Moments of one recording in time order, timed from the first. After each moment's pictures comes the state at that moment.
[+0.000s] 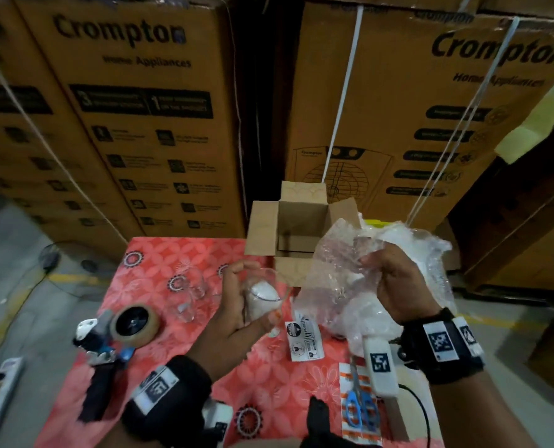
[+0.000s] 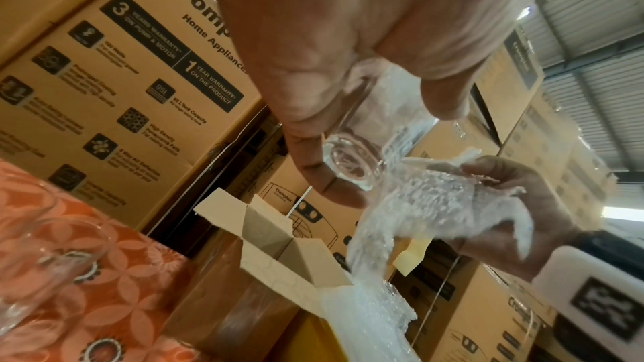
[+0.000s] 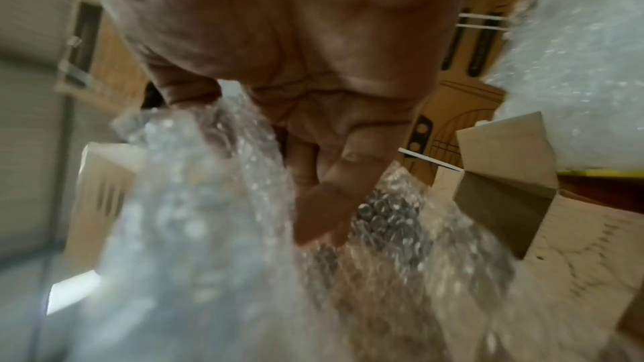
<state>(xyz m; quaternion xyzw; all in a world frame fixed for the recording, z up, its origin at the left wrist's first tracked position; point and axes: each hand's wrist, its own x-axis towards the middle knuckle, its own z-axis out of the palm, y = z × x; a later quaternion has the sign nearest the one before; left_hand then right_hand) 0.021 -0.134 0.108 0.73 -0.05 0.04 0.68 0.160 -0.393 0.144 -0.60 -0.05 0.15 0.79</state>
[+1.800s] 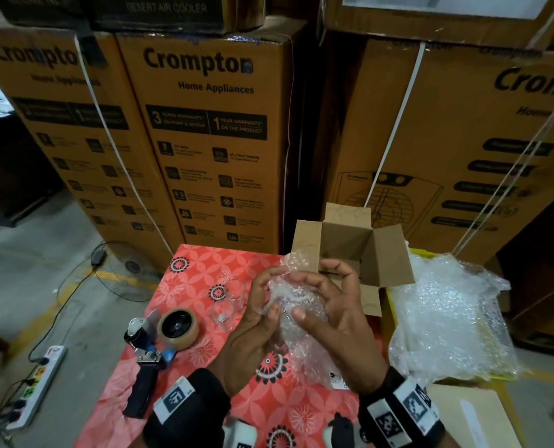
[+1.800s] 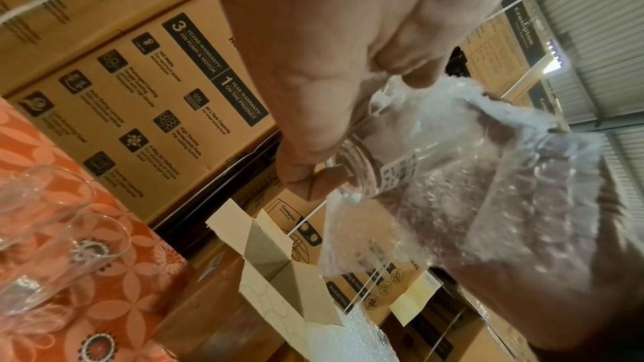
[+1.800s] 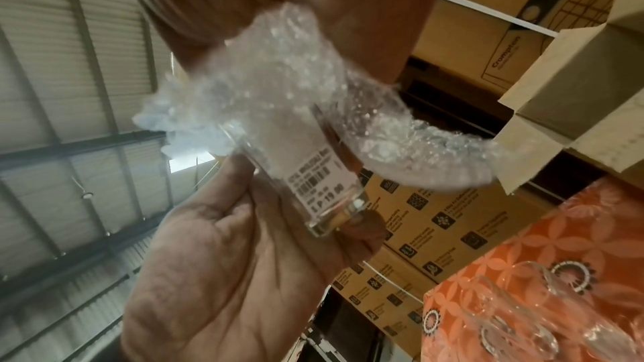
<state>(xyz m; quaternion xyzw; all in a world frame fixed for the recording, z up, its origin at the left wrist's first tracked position) -0.003 -0.094 0.114 0.67 -0.06 0.07 0.74 0.063 -0.263 0.158 -0.61 -0.25 0.16 0.73</state>
